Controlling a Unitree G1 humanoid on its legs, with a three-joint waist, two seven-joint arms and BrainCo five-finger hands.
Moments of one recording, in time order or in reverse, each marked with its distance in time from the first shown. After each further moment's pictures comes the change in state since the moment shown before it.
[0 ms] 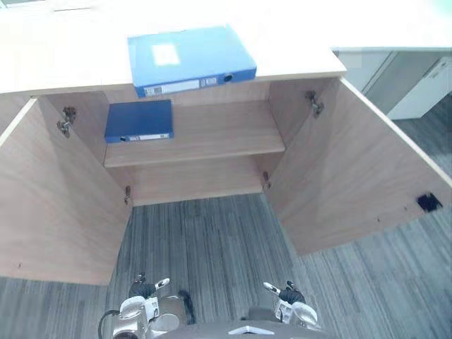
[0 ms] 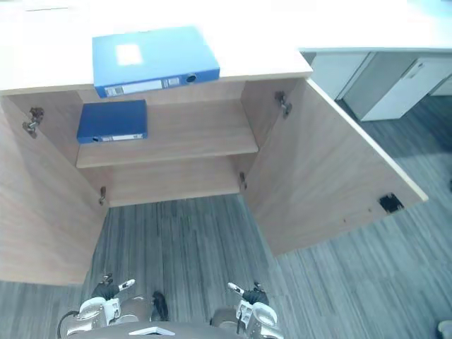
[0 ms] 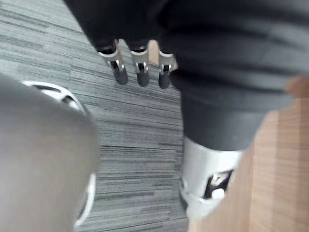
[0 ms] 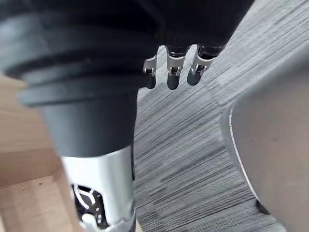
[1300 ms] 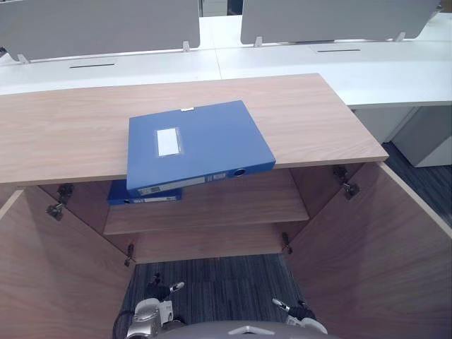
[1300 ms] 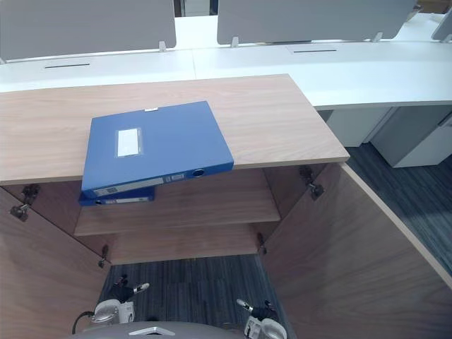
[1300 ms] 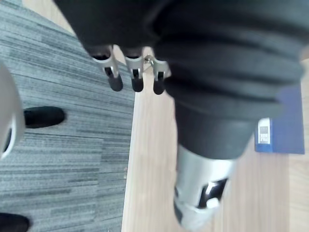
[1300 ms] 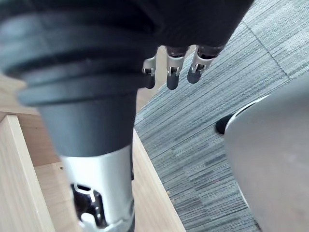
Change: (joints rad) left arm 0.015 -0.057 -0.091 -0.018 0.028 -0.025 0.058; right arm 0.039 -0.045 -0.020 0.085 -0.008 -0.001 -0.017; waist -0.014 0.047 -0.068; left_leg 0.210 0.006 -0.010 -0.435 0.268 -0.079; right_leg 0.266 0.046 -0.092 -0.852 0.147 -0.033
